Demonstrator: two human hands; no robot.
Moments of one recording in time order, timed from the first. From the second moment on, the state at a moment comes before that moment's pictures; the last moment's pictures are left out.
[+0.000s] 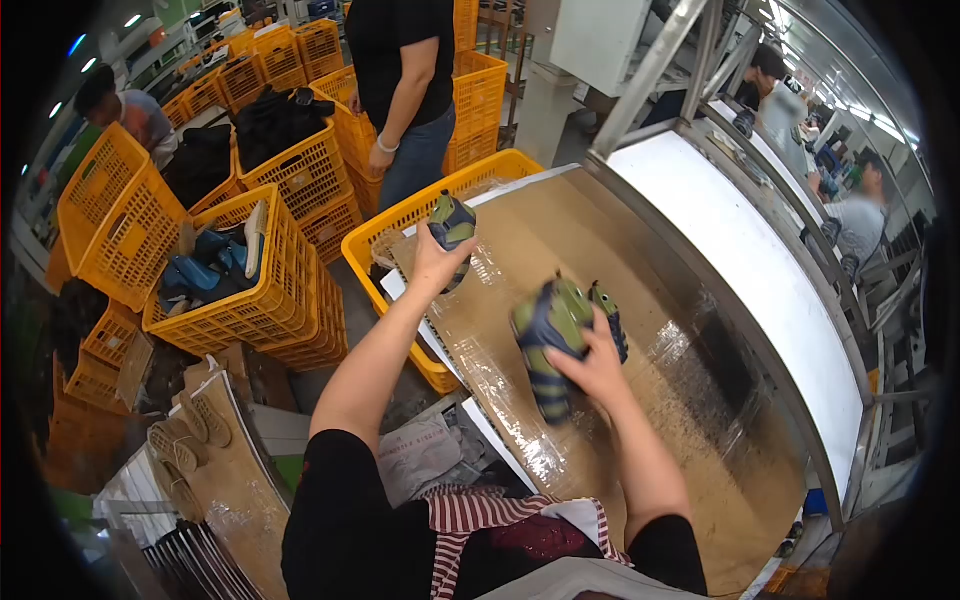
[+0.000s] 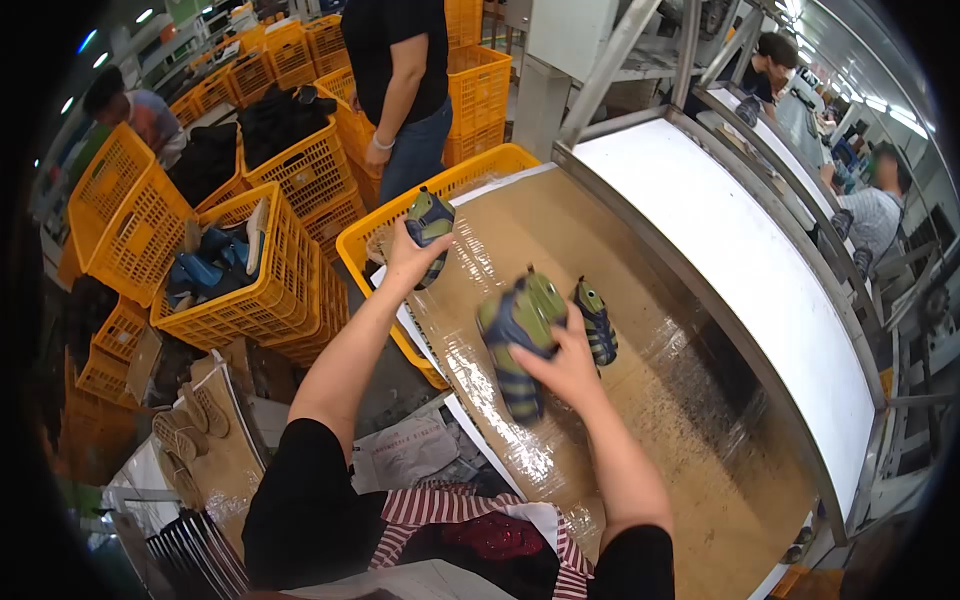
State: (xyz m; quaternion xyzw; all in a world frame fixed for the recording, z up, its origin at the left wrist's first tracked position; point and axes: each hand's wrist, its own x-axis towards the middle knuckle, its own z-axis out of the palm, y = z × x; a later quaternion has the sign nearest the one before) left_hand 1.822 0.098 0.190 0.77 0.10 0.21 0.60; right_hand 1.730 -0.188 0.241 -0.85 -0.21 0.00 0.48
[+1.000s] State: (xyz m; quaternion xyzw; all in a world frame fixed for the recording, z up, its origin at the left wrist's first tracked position) left_hand 1.812 0.047 0.067 0.86 0.21 0.29 0.36; right_hand 1.783 -0.243 0.148 -0.92 0.01 -0.10 0.38
